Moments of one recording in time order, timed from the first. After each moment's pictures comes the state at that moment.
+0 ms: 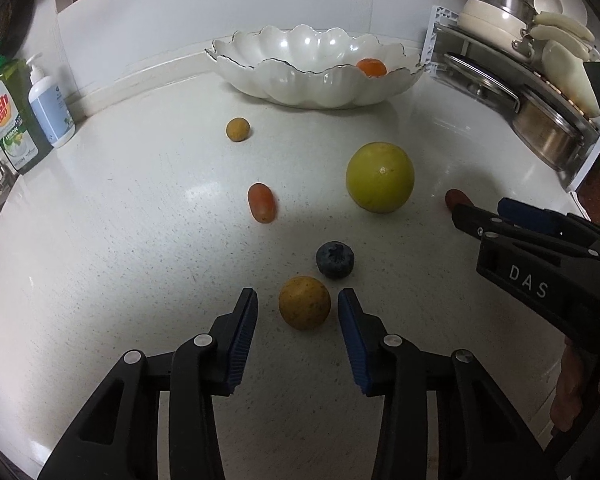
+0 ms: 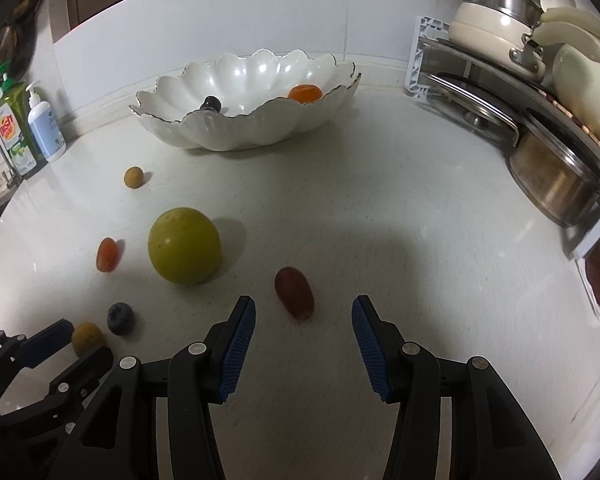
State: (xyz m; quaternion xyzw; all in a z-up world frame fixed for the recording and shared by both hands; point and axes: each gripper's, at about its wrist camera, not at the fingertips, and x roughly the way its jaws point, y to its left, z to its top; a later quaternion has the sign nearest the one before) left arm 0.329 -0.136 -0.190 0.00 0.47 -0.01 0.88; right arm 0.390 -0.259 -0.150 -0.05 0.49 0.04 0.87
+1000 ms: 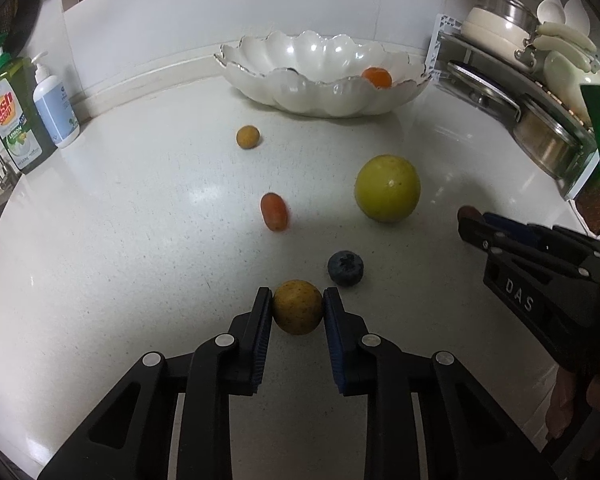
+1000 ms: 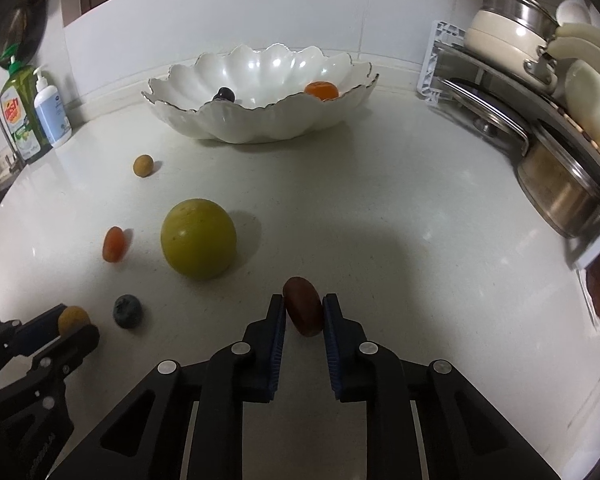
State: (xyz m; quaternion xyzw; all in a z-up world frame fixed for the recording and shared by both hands) left arm 0.327 -0.125 -0.181 -0.01 0.46 -0.02 0.89; right arm 0.384 -0.248 -0.149 -0.06 0.50 0.04 0.86
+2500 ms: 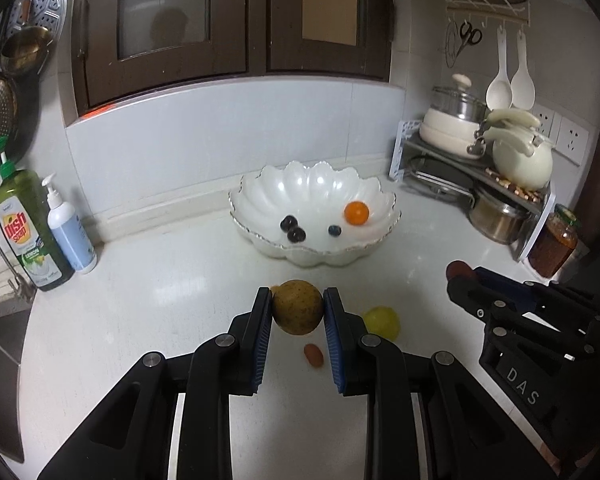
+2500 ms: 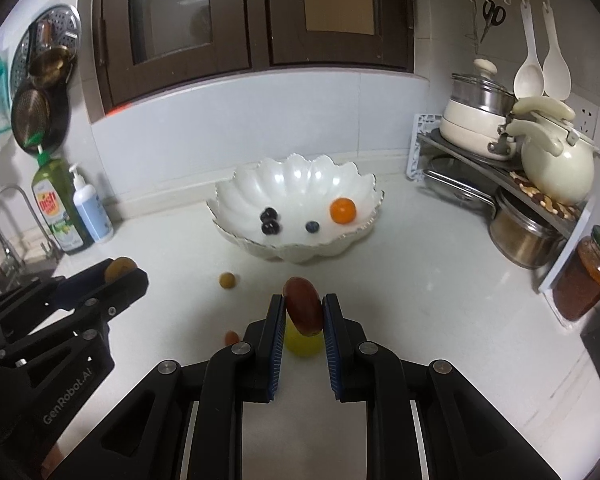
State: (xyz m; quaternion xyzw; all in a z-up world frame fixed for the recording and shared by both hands) left arm 0.335 -0.070 -0.052 0.02 0.33 -0.09 0.94; right arm 0.355 -0.183 -0.026 -0.01 0.39 0.02 0.92
